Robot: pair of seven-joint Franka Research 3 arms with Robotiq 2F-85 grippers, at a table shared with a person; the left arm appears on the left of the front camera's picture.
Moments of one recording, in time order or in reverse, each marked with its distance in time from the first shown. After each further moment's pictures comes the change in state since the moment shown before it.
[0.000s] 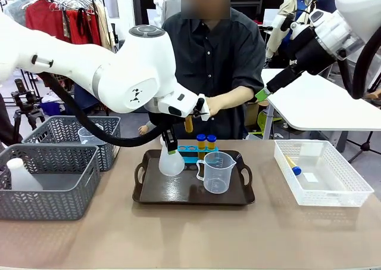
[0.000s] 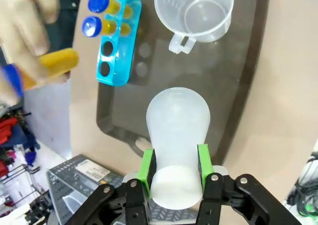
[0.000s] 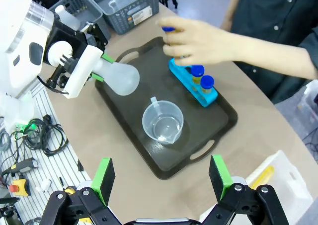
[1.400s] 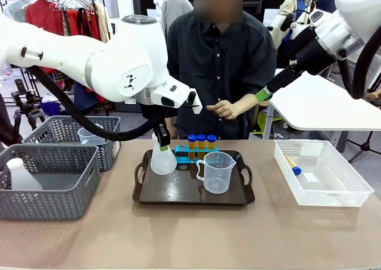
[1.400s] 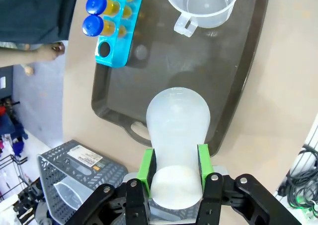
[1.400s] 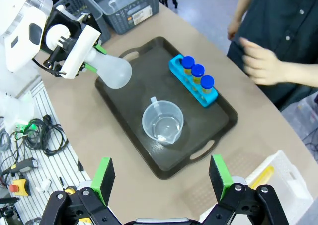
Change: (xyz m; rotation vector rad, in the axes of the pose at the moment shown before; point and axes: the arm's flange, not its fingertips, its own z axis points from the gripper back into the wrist) left arm -0.014 0.016 0.012 -0.044 0.035 0.055; right arm 0.000 0.000 0.000 0.000 0.000 0.000
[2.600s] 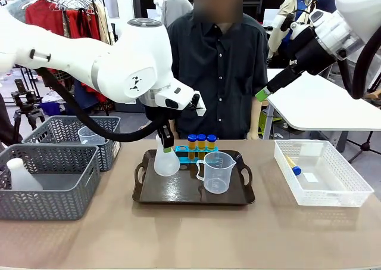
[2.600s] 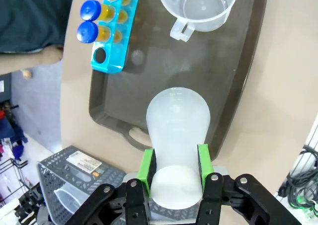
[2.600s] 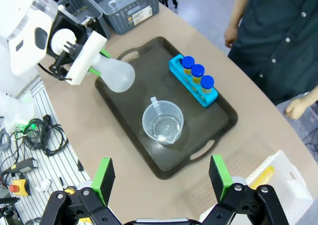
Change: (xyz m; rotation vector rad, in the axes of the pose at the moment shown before) left arm 0.011 -0.001 -0.010 -0.016 0.005 -0.022; right arm 0.000 0.000 0.000 0.000 0.000 0.000
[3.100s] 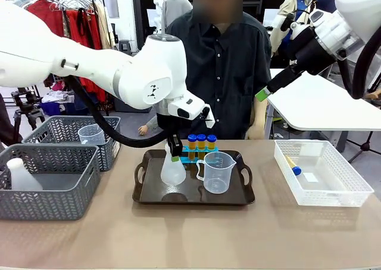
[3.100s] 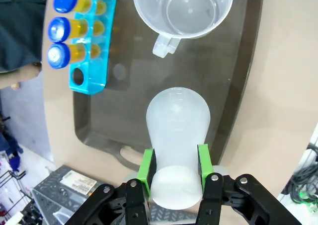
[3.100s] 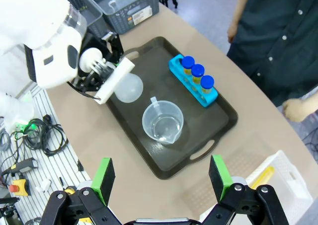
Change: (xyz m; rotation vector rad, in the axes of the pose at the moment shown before) left arm 0.028 0.003 -0.044 -0.070 0.057 -0.065; right arm 0.000 0.000 0.000 0.000 0.000 0.000
